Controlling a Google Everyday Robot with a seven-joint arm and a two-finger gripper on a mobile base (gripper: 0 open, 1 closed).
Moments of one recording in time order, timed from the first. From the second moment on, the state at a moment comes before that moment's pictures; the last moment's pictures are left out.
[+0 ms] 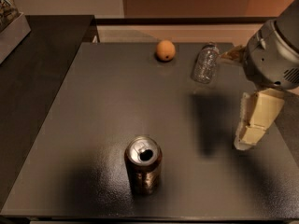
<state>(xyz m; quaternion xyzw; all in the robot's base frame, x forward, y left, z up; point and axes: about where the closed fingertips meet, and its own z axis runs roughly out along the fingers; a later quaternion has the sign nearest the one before) 0.410 -0.154 0.951 -0.68 0.70 0.04 0.19</state>
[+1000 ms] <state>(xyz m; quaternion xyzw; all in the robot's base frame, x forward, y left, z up) 0.360 -0.058 0.905 -0.72 0.64 0.18 0.21</state>
